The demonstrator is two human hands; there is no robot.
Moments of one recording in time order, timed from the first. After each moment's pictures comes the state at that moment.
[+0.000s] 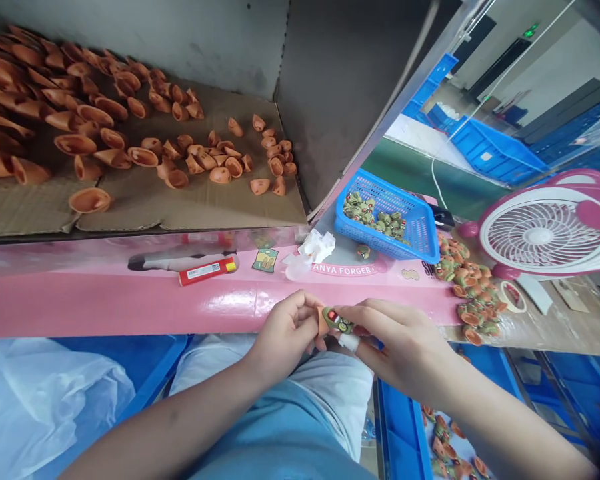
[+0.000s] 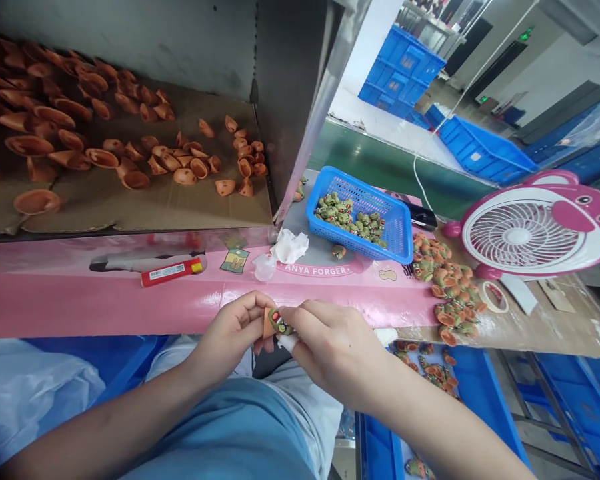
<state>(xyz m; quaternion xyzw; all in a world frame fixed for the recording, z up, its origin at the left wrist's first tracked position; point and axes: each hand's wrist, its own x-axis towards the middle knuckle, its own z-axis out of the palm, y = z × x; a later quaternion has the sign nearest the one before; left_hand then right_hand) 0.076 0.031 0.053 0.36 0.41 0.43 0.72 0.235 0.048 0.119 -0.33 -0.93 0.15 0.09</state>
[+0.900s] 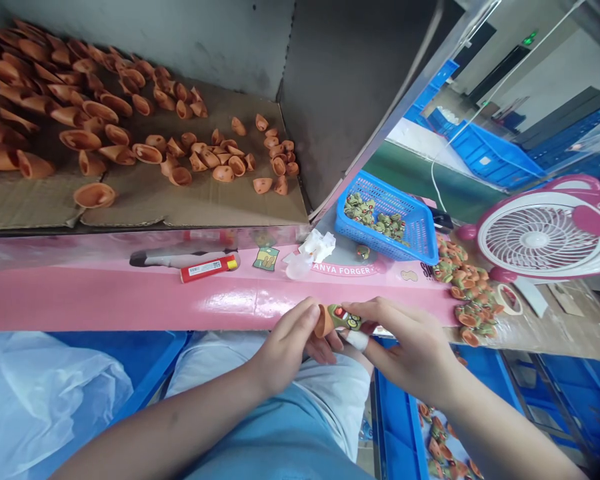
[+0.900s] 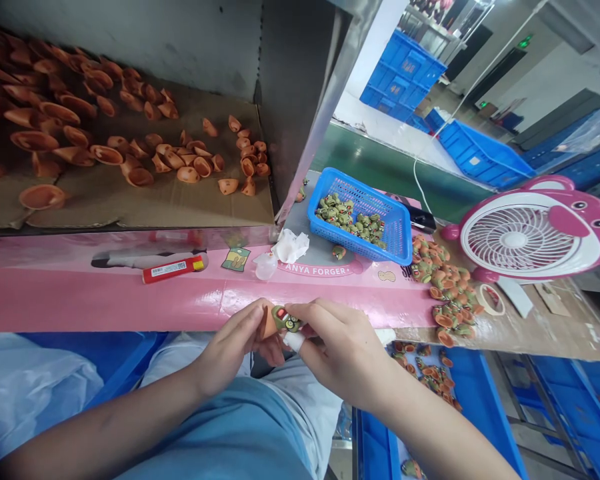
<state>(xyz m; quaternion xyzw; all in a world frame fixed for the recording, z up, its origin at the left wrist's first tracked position) 0.078 0.017 0.047 0.34 0.34 0.44 0.76 0.240 0.043 0.113 -0.37 -0.89 0.18 0.20</state>
